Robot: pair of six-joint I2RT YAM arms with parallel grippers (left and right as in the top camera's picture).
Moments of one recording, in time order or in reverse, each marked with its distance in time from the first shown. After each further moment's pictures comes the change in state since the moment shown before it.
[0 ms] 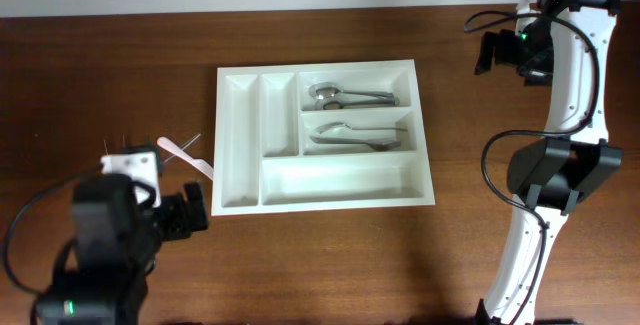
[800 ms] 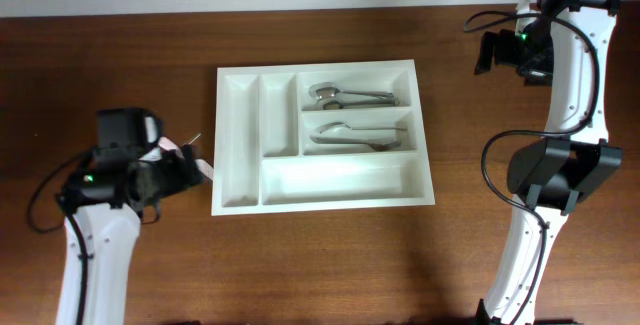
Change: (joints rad) left arm 0.111 0.445 0.031 0.077 -0.107 -0.158; right arm 0.000 0.000 0.000 0.000 0.000 0.000
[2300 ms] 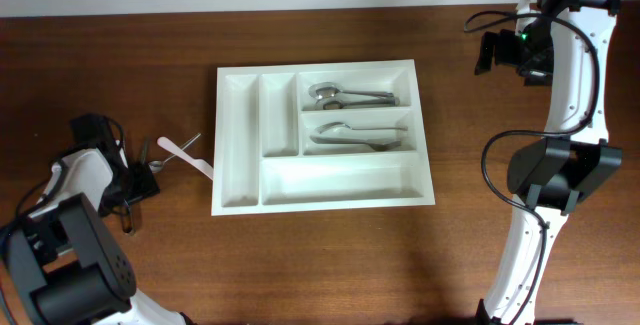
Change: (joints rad) left arm 0.274 0.560 0.004 0.272 -0.086 0.208; right arm 0.000 0.000 0.000 0.000 0.000 -0.001
